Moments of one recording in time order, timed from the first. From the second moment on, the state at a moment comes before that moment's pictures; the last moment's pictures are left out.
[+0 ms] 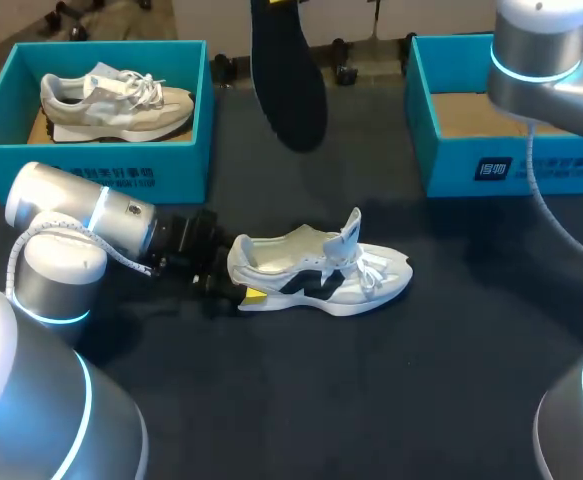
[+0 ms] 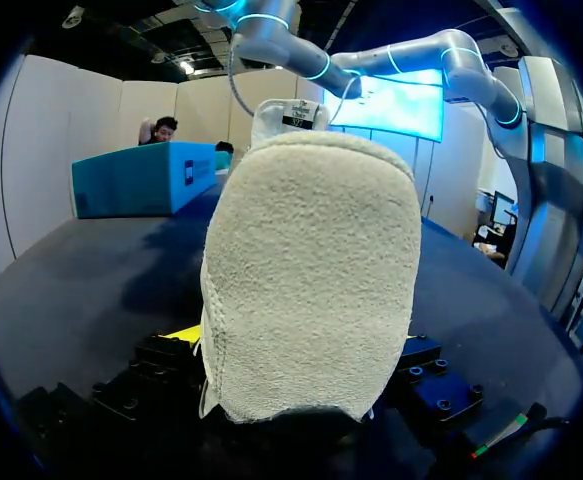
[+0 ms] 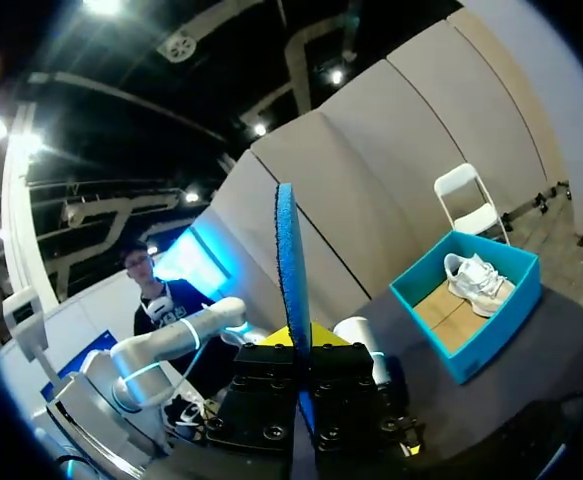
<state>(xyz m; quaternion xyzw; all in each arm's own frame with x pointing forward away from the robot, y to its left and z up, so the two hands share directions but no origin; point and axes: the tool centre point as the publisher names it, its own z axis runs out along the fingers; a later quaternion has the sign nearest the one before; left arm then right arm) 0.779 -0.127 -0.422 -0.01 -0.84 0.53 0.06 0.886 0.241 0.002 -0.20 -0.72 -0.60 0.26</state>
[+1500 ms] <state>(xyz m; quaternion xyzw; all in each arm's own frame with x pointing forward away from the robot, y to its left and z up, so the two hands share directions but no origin) 0.779 -0.127 -0.422 -0.01 -0.84 0.53 0.06 0.820 0.177 0.039 -0.27 -0.71 -0.59 0.27</state>
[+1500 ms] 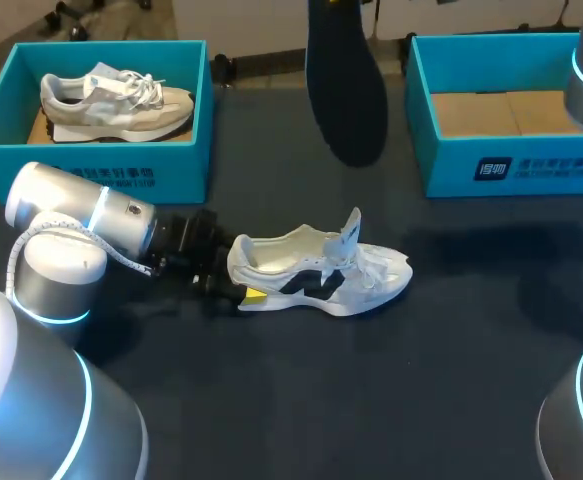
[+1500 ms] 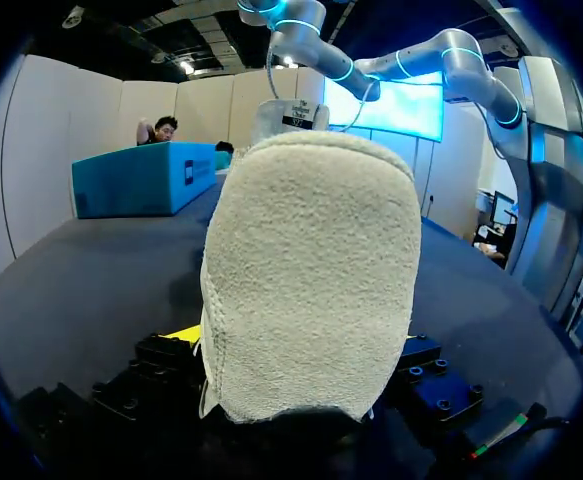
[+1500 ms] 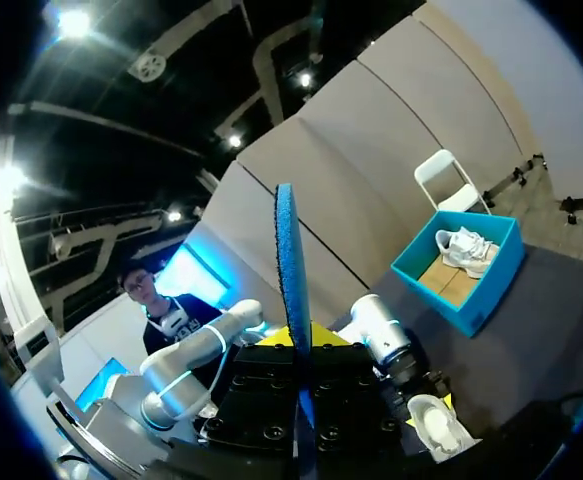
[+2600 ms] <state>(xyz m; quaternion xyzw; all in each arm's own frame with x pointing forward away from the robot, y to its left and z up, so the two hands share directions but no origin) 0.779 -0.127 -0.422 -0.01 -0.84 0.53 0.06 0.681 0.176 0.052 -0.30 -0.70 -0.57 0.30</state>
